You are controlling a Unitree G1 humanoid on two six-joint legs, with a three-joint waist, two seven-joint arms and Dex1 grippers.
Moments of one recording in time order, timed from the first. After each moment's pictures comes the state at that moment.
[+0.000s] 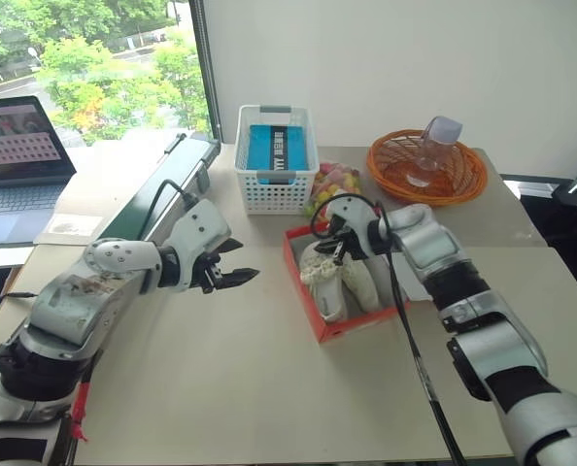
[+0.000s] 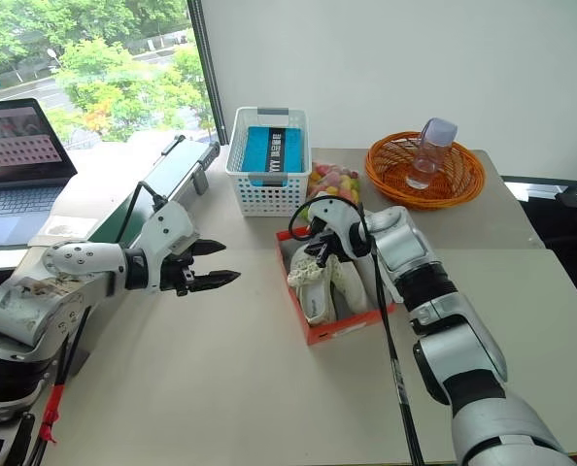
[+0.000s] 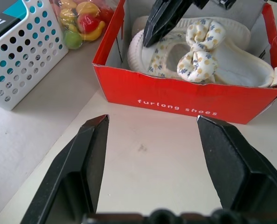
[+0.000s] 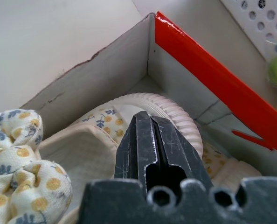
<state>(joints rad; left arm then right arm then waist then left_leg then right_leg) -0.49 0.82 -0.09 -0.45 -0.47 0.92 -0.77 -1.00 -0.39 0.37 0.67 -0.04 0.42 1.00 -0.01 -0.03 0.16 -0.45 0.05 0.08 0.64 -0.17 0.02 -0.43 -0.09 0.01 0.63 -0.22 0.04</state>
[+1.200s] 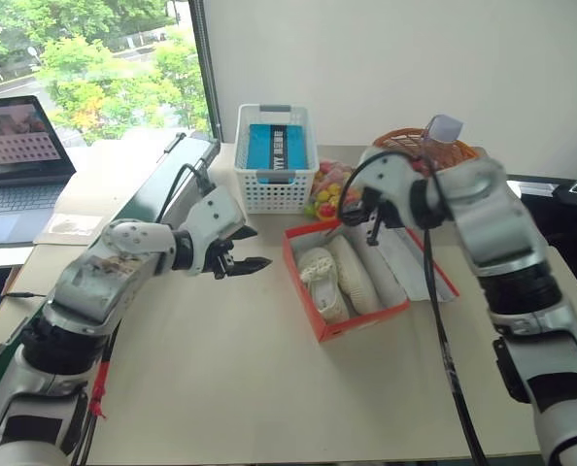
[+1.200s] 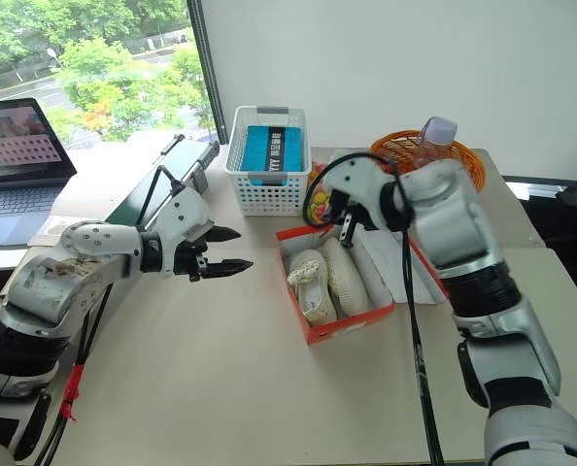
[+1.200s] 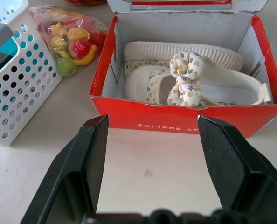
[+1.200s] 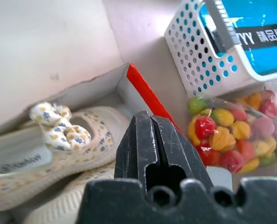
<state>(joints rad) -0.65 0.76 -0.18 -0.29 -0.41 0.79 -0.89 -0.91 -0.72 0.16 -0.14 0.00 0.87 1.18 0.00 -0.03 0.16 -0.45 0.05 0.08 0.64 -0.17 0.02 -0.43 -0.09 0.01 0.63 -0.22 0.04</state>
